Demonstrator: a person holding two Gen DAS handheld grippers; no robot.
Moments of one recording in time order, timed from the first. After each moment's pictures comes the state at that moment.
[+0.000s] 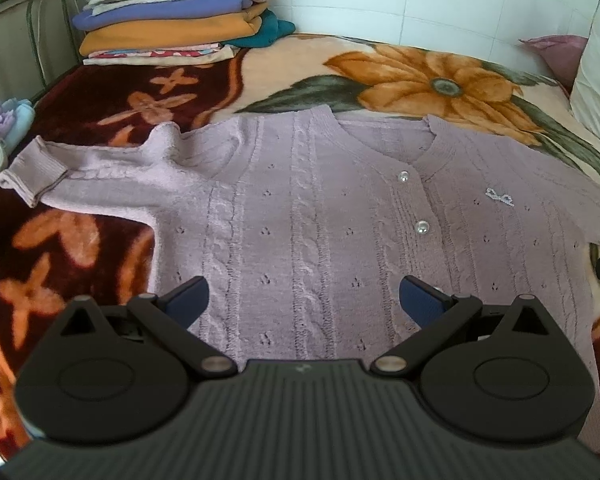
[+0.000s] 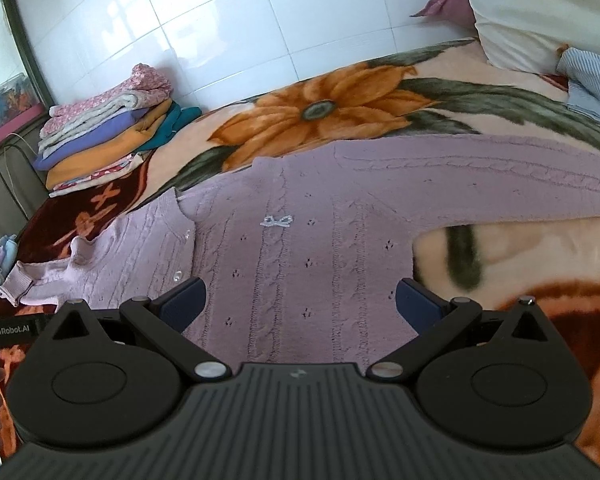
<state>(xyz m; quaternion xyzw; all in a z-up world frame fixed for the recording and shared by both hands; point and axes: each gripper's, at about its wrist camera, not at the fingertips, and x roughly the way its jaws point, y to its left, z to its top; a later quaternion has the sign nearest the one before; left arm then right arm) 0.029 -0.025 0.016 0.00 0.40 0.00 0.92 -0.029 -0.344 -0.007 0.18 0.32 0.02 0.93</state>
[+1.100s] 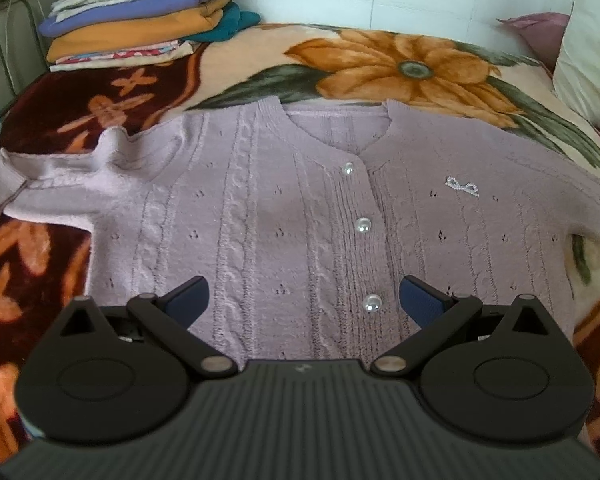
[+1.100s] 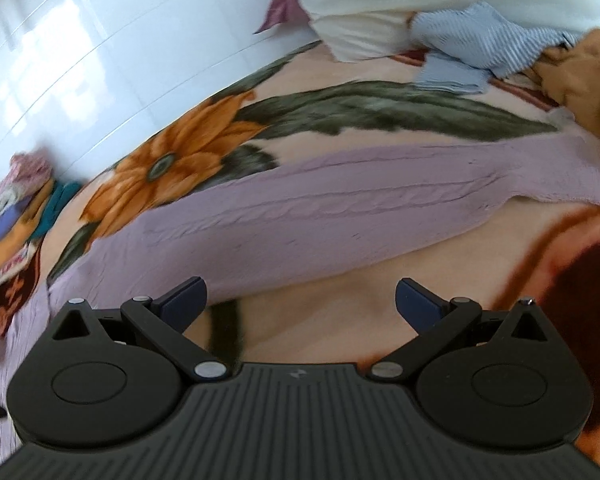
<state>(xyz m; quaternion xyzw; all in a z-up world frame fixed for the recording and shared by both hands) 0.046 -0.077 0.005 0.01 0.42 -0.02 0.91 -0.011 -0.534 -0.054 0.27 0.30 -0.12 0.91</state>
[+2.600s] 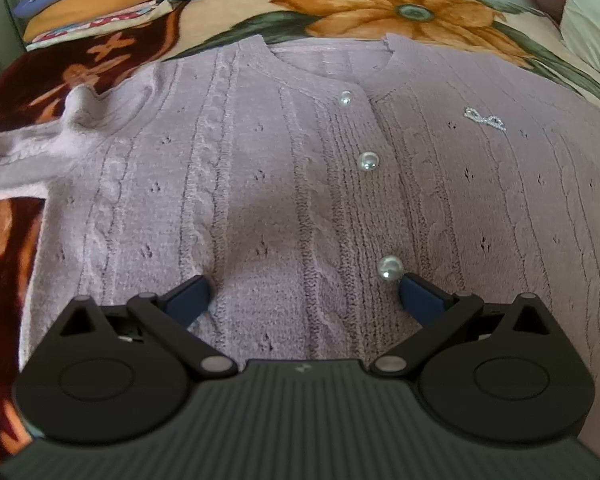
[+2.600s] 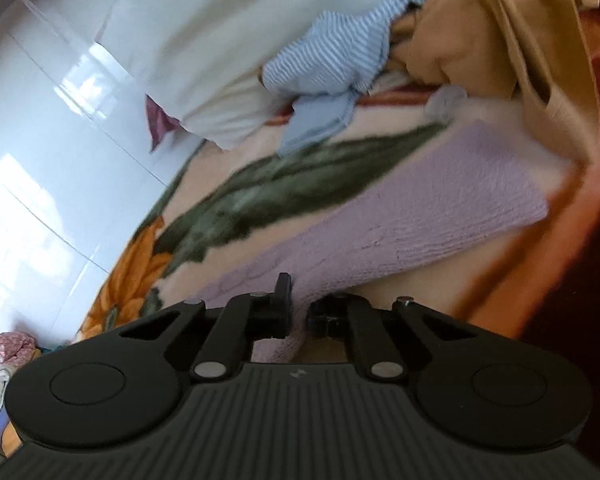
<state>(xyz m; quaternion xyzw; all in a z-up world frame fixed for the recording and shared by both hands) 0.062 -0.087 -0.048 0.04 0.46 -0.03 0.89 -0.016 -0.656 -0.101 0.42 0.16 -0.21 0.86</state>
